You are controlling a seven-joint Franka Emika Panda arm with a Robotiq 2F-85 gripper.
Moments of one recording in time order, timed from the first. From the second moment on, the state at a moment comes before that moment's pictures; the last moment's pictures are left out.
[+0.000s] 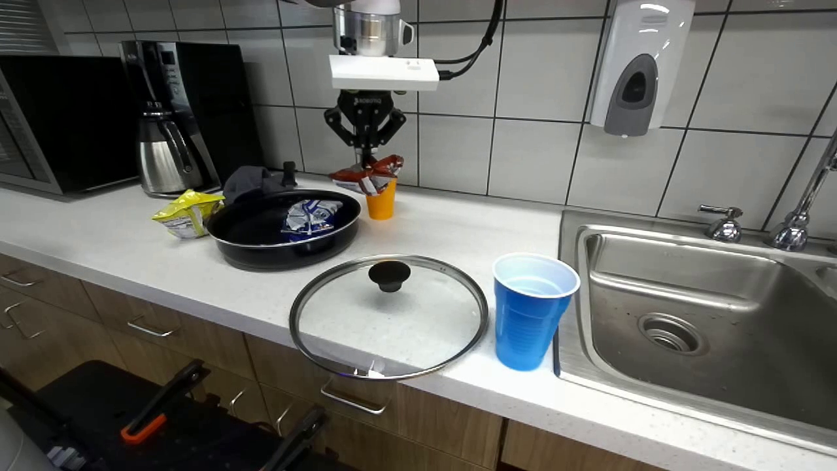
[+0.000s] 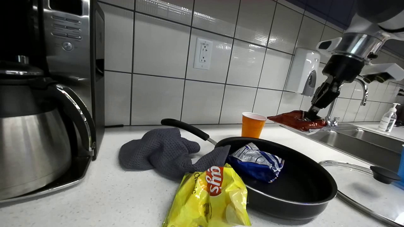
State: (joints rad) arm -0.05 -0.10 -0.07 -2.37 0.28 2.43 -1.07
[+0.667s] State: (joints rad) arm 0.06 -0.14 -0.03 -2.50 0.29 2.53 -0.79
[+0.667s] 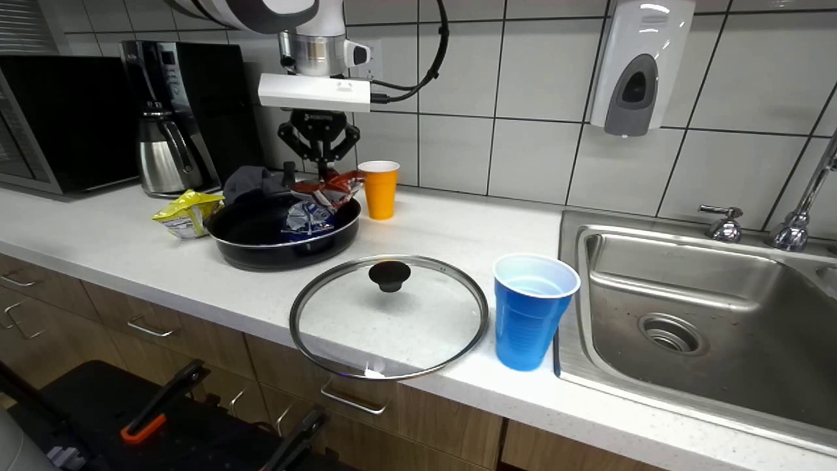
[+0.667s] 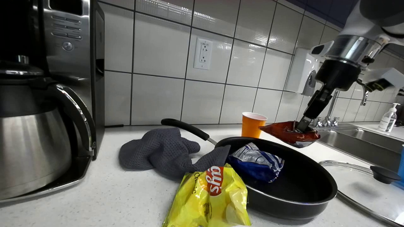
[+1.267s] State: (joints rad) arm 0.11 -0.14 -0.02 -2.52 0.29 2.53 -0.68
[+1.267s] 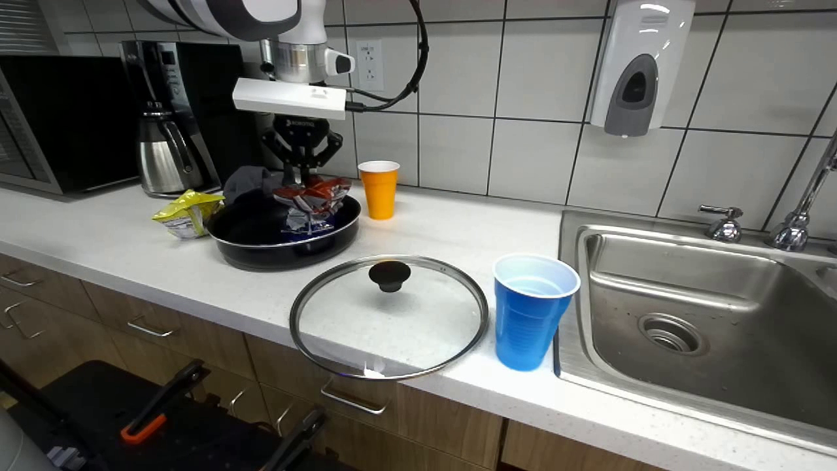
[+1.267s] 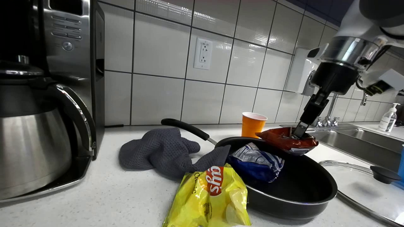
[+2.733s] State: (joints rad) arm 0.12 0.03 0.07 -2.46 0.28 2.64 -0.38
